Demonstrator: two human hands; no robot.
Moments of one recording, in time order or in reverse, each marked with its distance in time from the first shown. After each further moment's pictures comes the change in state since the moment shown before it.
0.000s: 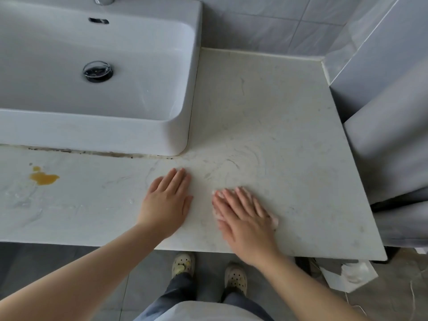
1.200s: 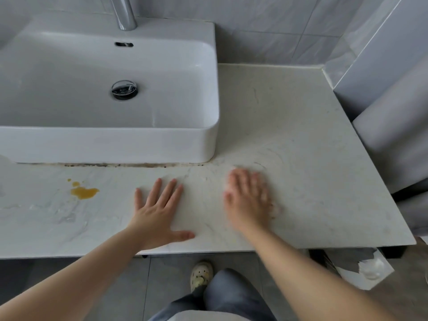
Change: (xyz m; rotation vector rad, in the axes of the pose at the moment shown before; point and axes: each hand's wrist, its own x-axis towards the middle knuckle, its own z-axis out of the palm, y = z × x) left_hand -0.031 -0.097 -0.029 0.035 -0.492 0.040; right_hand 0.070 -0.077 0.010 0.069 0.087 0.485
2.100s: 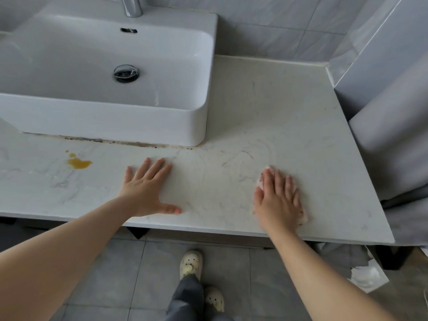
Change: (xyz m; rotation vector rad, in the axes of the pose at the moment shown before) left_hand 0.002 0.016 -0.005 -0.069 0.049 -0.157; right_hand -0.018 0.101 -0.016 -0.062 -0.013 0.088
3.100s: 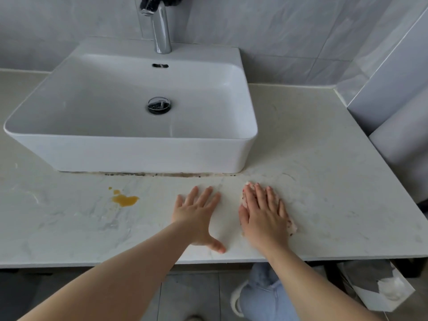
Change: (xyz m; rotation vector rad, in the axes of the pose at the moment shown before) left_hand 0.009 -0.026 -0.016 0.088 -0.085 0.221; right_hand -0.013 -0.149 0.018 0.008 0.046 -0.084
